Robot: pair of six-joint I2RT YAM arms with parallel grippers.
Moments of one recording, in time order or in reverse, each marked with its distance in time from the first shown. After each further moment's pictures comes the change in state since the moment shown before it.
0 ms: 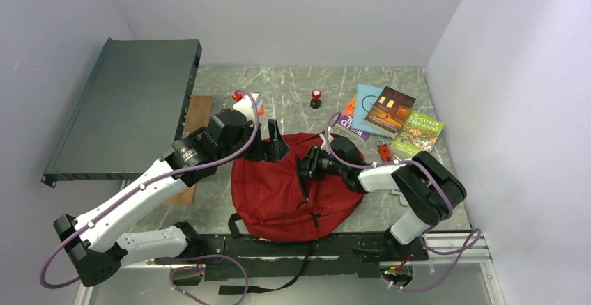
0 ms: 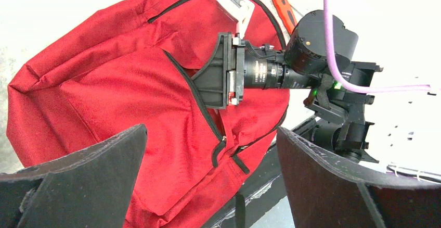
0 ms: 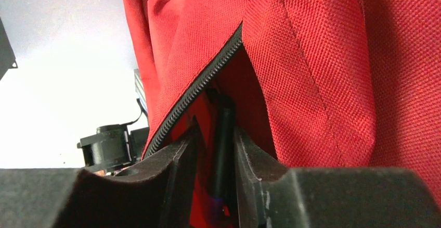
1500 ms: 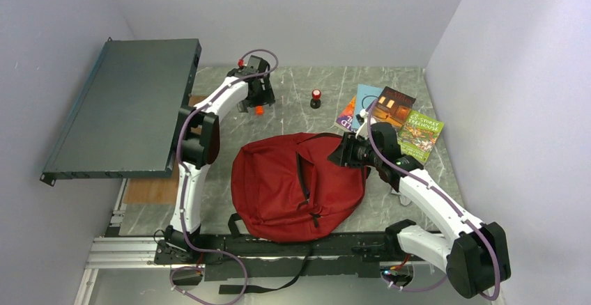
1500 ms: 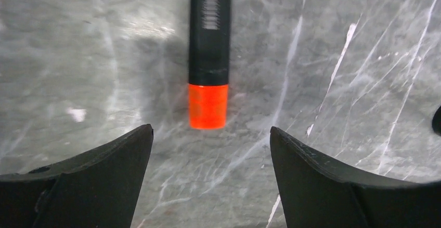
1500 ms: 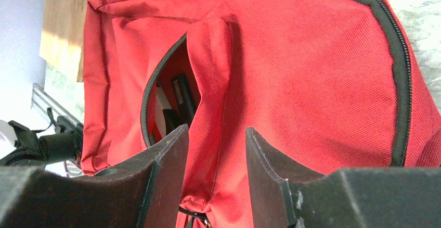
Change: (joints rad) left arm 0.469 1.229 0.843 -0.135 -0.148 0.009; right arm -0.267 -0.576 0.140 -0.861 0.120 -0.559
